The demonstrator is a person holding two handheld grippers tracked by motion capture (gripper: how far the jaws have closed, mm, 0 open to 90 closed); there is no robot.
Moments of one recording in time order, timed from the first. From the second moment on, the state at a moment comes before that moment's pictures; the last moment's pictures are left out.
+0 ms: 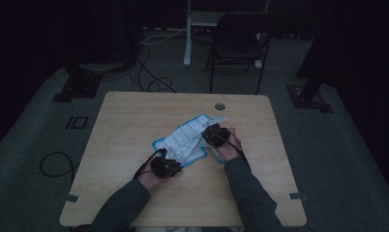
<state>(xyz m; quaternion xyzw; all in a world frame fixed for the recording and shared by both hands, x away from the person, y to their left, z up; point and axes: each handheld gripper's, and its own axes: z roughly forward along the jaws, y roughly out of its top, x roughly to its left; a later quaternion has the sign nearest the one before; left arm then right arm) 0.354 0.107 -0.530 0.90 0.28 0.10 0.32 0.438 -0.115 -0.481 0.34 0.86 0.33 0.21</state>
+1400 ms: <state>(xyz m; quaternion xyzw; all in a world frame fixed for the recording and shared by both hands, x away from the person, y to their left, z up) 0.377 0.042 -0.529 0.90 0.27 0.16 0.30 0.441 -0.132 -0.497 0.37 0.84 0.36 0.16</state>
